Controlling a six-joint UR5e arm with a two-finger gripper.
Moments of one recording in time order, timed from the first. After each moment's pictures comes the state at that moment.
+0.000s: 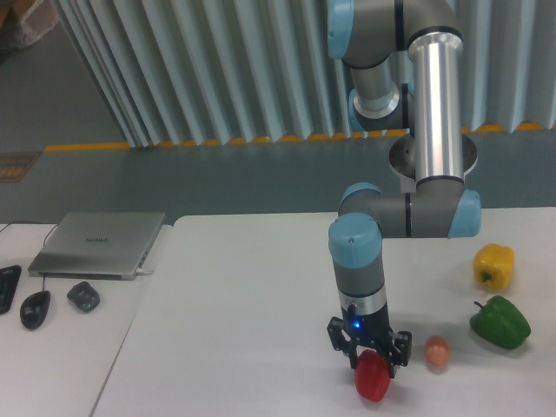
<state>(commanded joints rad) 2.12 -2.14 -1.42 -0.97 1.59 0.25</state>
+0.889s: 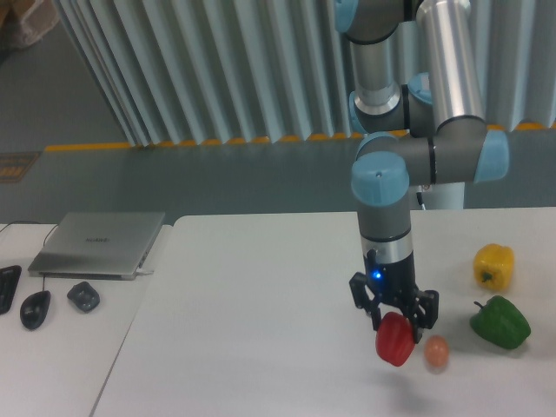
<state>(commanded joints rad) 2.23 -1.95 -1.43 -1.15 1.60 0.67</state>
